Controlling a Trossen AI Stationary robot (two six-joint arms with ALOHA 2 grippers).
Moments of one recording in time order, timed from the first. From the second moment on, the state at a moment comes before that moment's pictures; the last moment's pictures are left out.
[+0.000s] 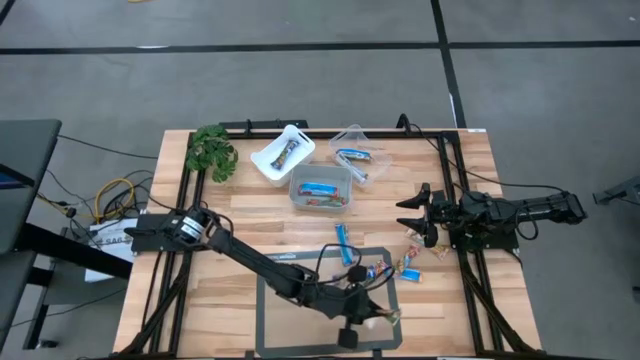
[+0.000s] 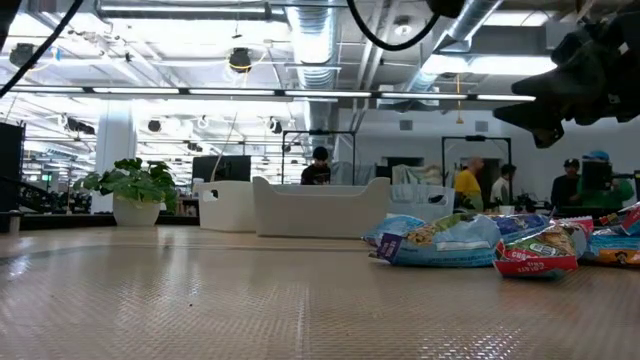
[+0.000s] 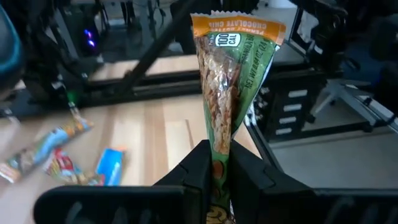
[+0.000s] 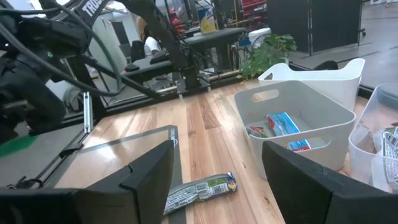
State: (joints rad) left arm -0.46 2.19 1.68 0.22 -0.25 -0.08; right arm 0.09 0.12 0.00 0.03 0.13 0.21
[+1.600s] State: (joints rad) left arm 0.24 1.61 0.99 0.40 -0.19 0.17; right arm 0.09 0.12 0.01 0.04 0.13 0.21
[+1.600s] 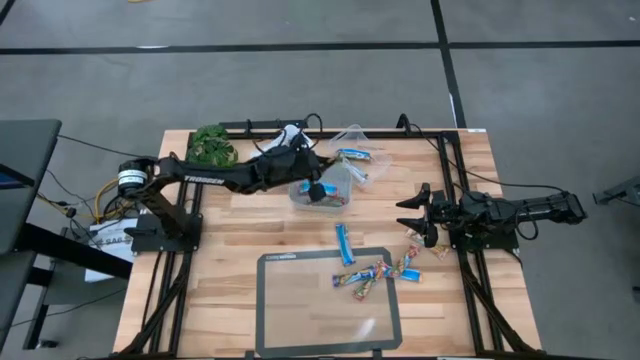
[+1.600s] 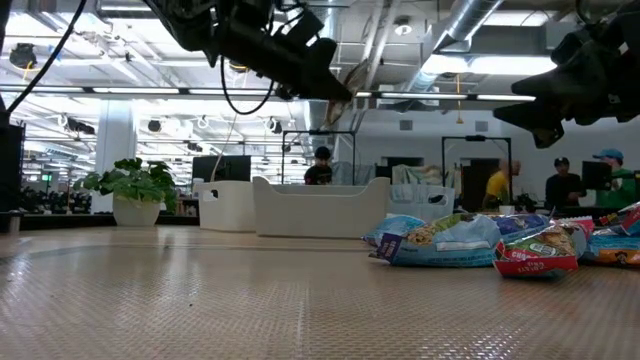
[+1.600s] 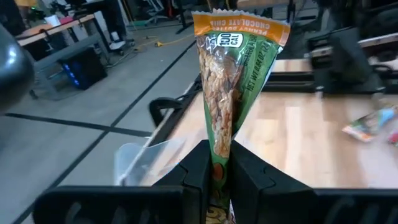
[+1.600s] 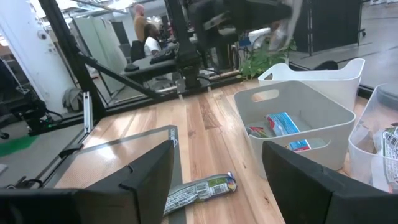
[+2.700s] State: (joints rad) left arm 0.38 2.20 1.82 -0.32 -0.16 1.18; right arm 0.09 0.12 0.00 0.04 0.13 0.21
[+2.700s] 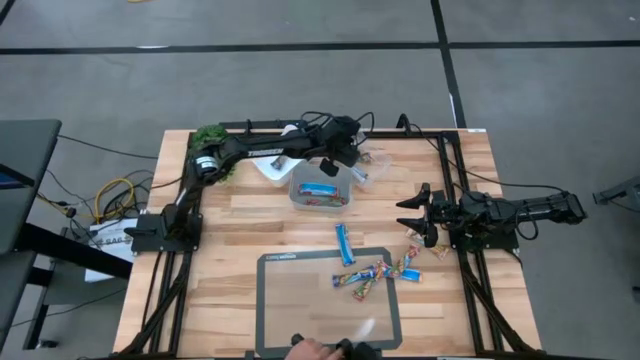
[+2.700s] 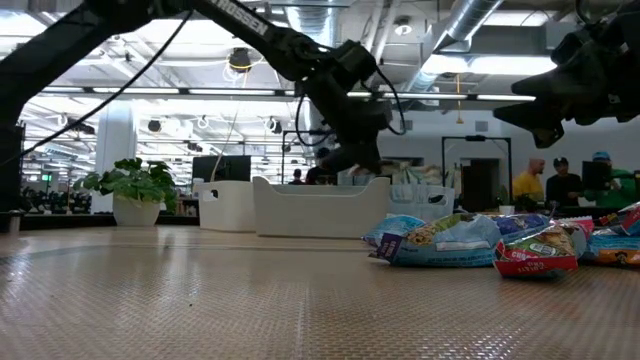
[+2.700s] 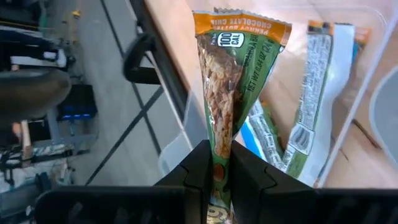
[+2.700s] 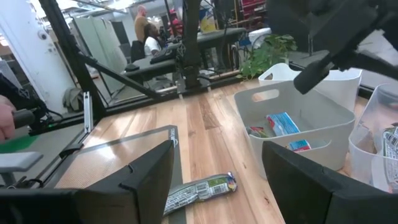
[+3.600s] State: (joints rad) left arm 0.39 2.23 1.85 -0.33 -0.09 1.11; right arm 0.09 0.12 0.00 0.04 0.13 0.21
